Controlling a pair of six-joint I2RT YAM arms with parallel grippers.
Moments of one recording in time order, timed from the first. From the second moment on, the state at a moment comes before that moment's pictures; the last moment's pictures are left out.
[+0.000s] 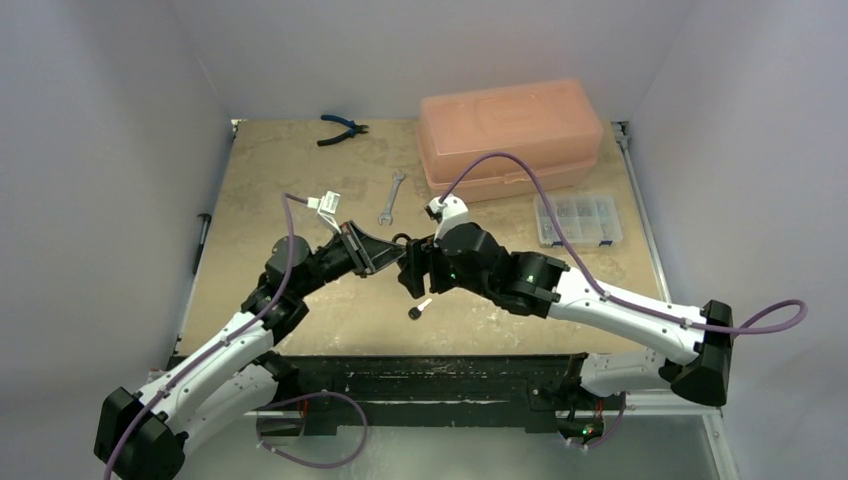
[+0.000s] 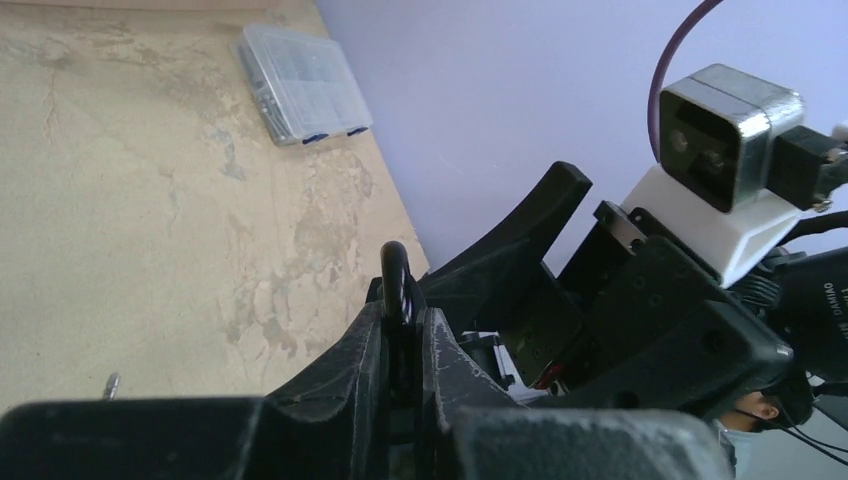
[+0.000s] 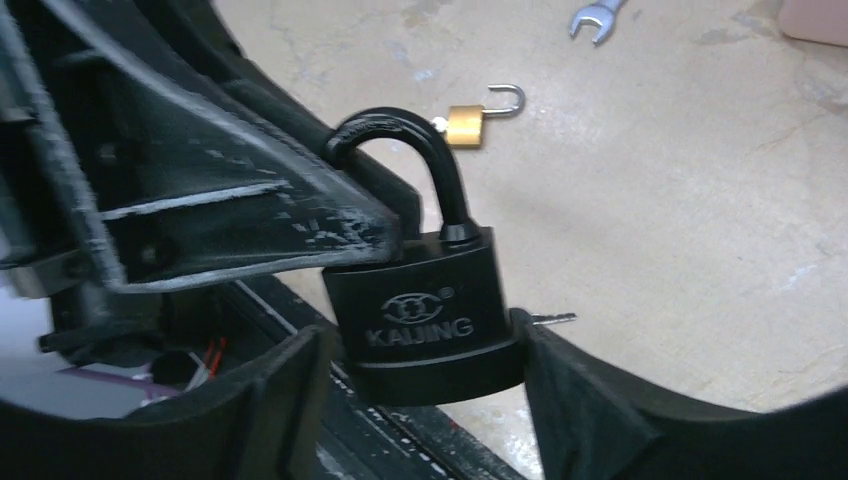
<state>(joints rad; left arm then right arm) -0.56 0.82 0.50 0.30 0.38 -1.05 1.13 1.24 1.15 -0.47 0.28 0.58</state>
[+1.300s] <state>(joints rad) -0.56 0.93 0.60 0.65 0.72 -1.13 0.80 0.97 0.94 -0.09 -0.50 0.63</state>
